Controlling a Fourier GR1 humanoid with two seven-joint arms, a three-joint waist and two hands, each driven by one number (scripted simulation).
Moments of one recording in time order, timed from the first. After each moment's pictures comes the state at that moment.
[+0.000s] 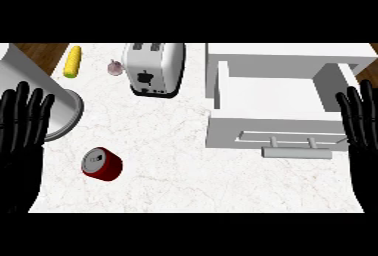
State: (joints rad) left arm 0.02 0.08 0.03 -2.10 0.01 -0.01 0.00; right arm 0.01 -0.12 0.00 -2.10 0.02 -0.02 0.00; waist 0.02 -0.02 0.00
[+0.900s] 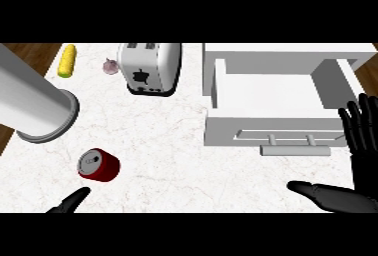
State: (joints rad) left arm 0.39 0.00 -0.16 -2.33 -0.38 0.67 0.40; right arm 0.08 -0.09 -0.07 -2.07 -0.03 -0.07 0.17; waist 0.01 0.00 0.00
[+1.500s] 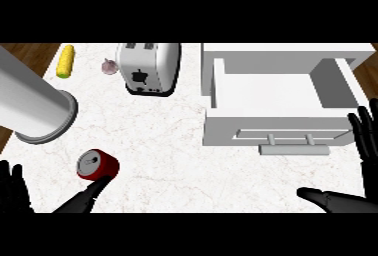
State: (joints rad) left arm 0.34 0.00 -0.24 -2.23 -0.44 0.77 0.45; right arm 0.12 -0.09 -0.10 -2.10 -0.05 -0.03 0.18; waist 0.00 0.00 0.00
